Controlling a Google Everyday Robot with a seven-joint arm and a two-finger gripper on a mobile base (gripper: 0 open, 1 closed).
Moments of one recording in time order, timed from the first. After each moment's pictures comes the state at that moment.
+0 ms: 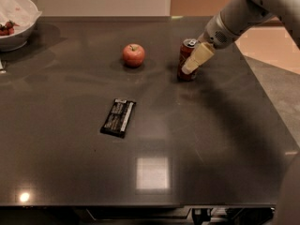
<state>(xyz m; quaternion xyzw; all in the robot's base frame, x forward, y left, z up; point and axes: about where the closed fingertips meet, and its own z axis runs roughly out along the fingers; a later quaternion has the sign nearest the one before) 0.681 -0.145 0.889 -0.52 0.80 0.10 0.28</state>
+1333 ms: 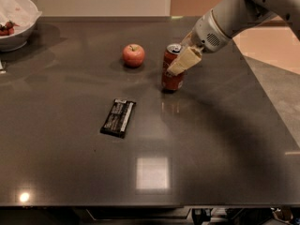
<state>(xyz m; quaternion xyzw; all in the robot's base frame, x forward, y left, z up) 0.618 -0.081 0.913 -0.58 0.74 0.18 0.29</state>
